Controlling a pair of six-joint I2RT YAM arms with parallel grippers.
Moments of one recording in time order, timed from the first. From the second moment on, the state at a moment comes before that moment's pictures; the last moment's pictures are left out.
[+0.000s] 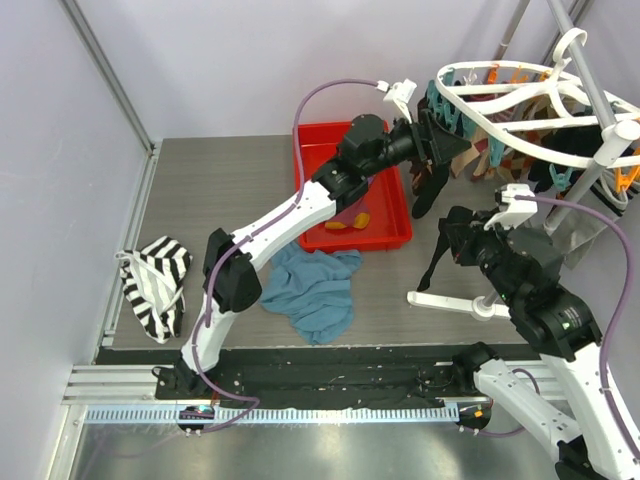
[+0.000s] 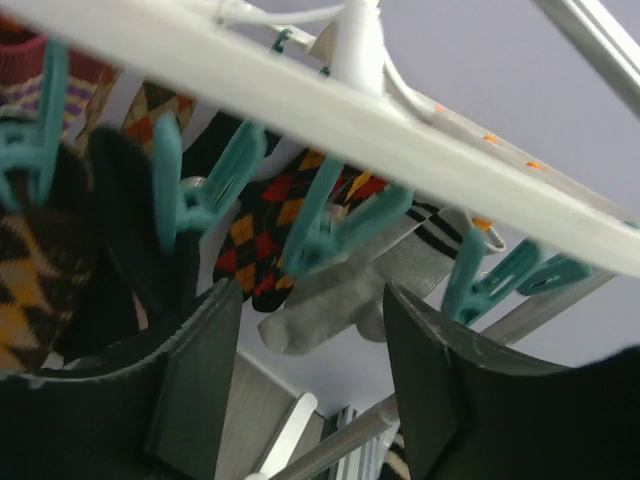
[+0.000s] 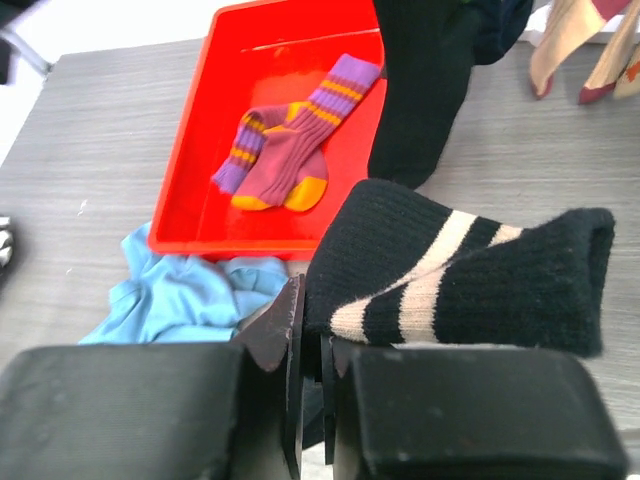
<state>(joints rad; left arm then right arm) -0.87 2.19 2.25 0.17 0.29 -0.76 0.44 0.64 1.06 -0.69 0.23 0.31</state>
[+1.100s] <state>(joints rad) -0.62 1.26 1.35 -0.27 -0.15 -0.32 0.54 1.24 1.48 -0.49 0.05 0.30</state>
